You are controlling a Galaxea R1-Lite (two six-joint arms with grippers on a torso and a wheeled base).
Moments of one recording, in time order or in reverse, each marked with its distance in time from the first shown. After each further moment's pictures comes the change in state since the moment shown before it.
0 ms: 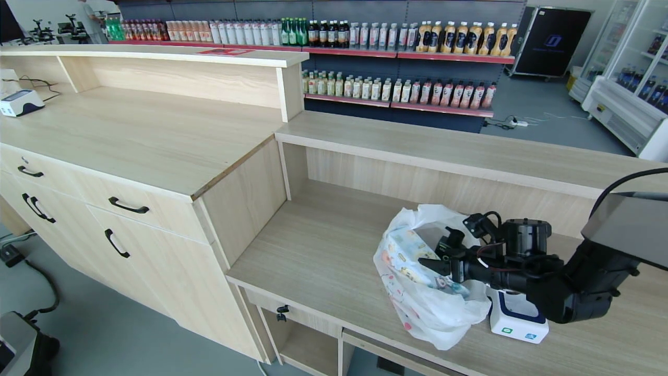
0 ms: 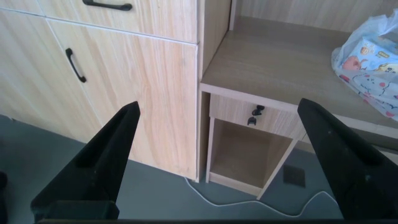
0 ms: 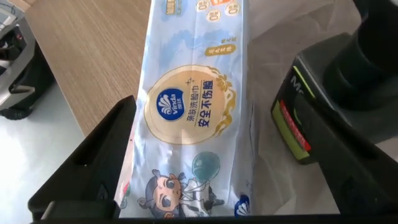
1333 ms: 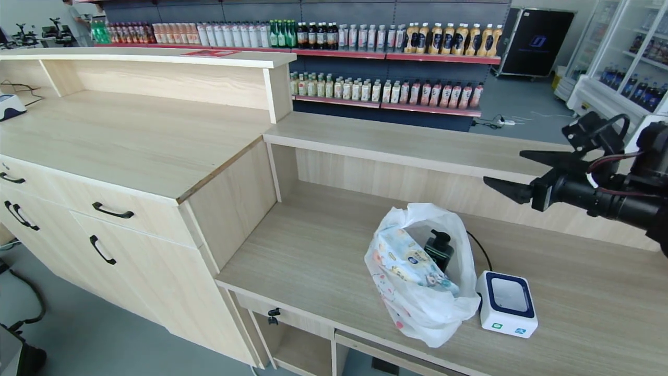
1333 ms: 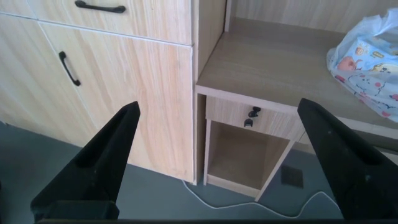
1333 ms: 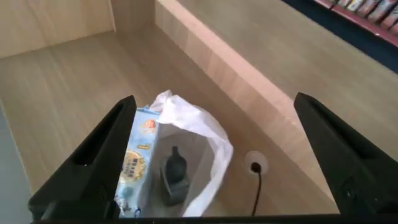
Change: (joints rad) left arm 0.000 0.000 0.000 0.000 0.000 0.000; right arm -0.174 -0.553 -0.119 0.316 0.014 -0.328
